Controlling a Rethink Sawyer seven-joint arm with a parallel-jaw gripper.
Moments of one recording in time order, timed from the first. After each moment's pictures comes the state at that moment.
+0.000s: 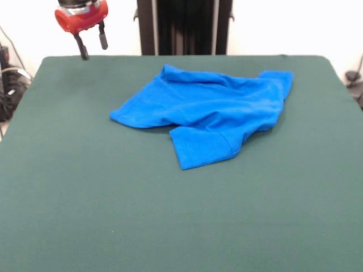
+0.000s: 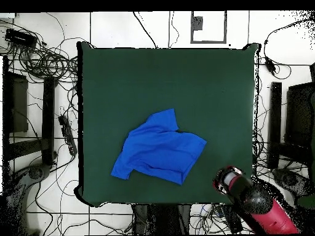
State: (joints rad) arm -0.80 -0.70 0.00 2.09 0.04 0.27 3.15
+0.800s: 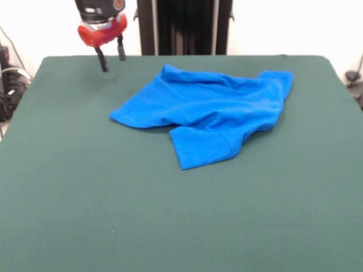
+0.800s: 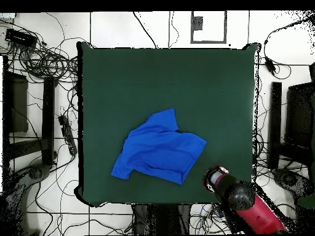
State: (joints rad) arm -0.73 -0.60 0.00 2.11 0.04 0.16 3.15
